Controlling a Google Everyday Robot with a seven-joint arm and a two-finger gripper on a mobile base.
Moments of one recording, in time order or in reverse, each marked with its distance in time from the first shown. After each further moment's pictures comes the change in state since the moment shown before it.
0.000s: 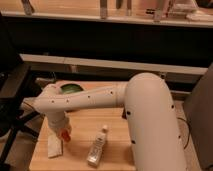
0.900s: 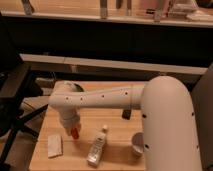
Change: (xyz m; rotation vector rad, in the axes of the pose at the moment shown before) arm -0.011 0.044 -0.004 0.019 0.018 0.134
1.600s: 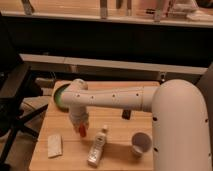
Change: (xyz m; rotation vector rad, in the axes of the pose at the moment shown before) arm -0.004 0.033 0.002 0.016 0.004 0.097
